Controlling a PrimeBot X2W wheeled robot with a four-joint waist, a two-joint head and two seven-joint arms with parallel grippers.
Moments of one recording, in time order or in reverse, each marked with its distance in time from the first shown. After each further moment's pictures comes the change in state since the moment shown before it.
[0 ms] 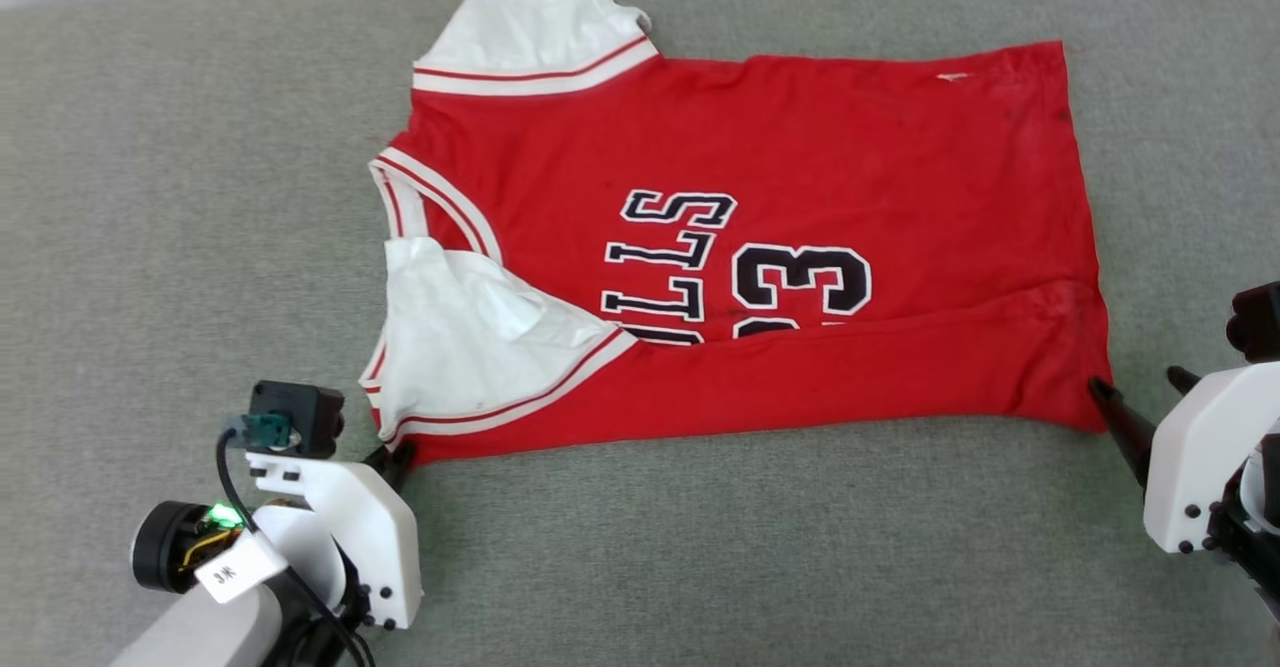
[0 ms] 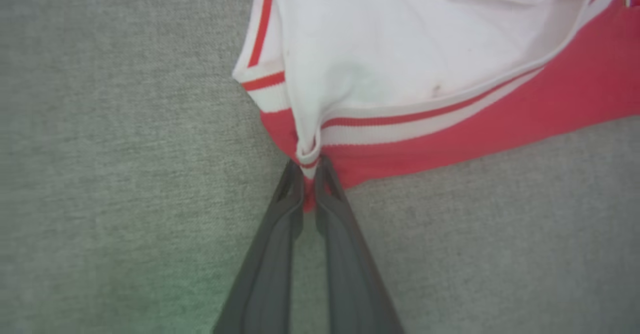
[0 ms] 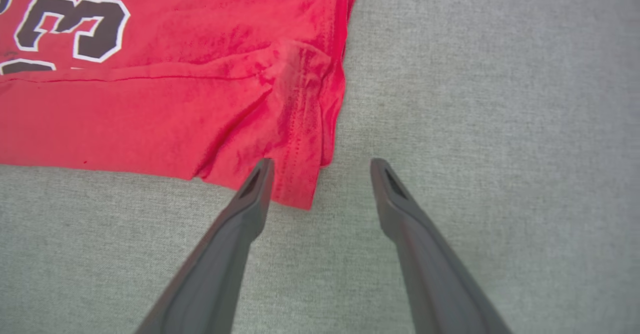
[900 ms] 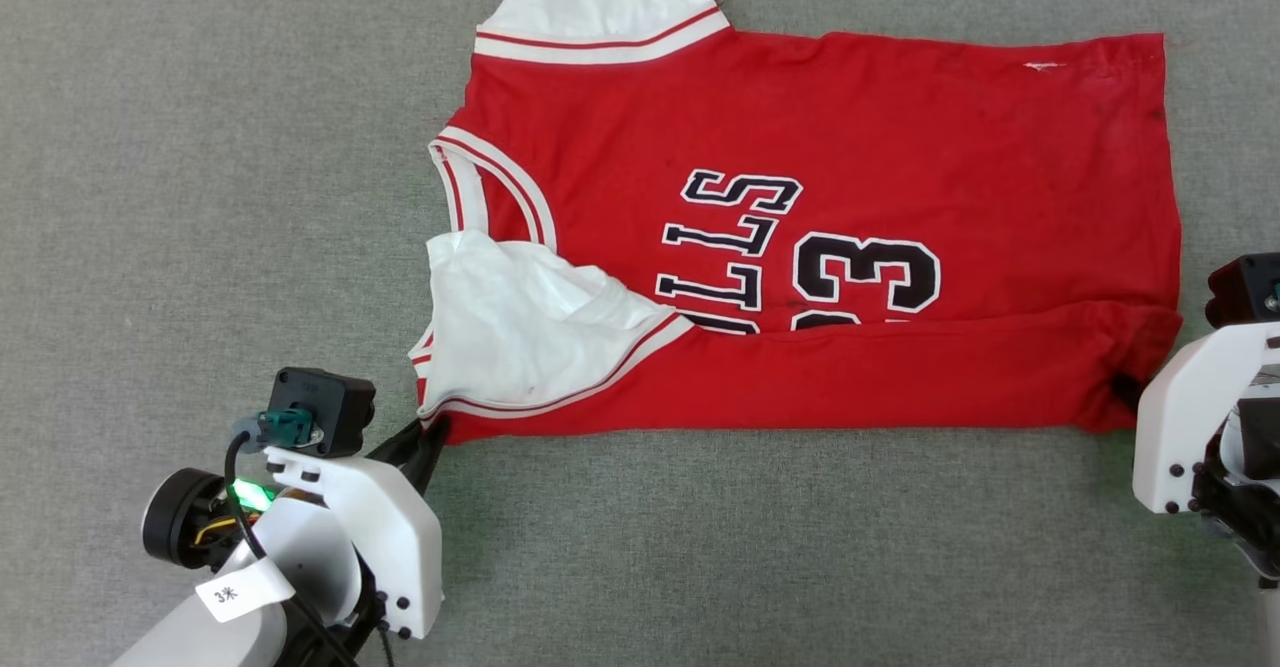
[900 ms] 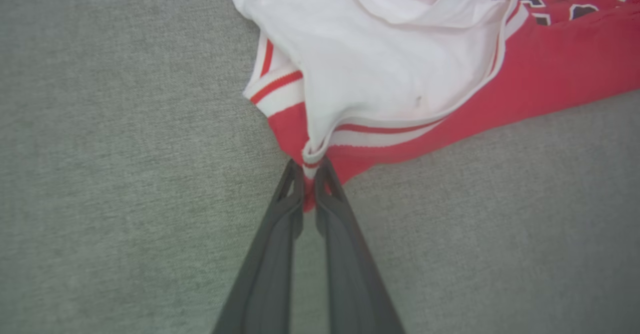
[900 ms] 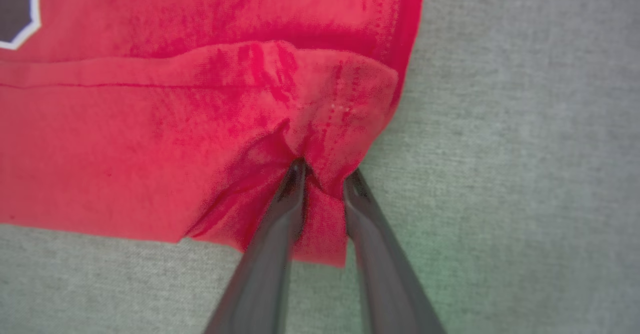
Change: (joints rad) left arm -0.002 0.033 0.000 -0.200 0.052 0.016 -0.041; right arm -0.108 0.006 0.014 0.271 -0.067 0.000 0.044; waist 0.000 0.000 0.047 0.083
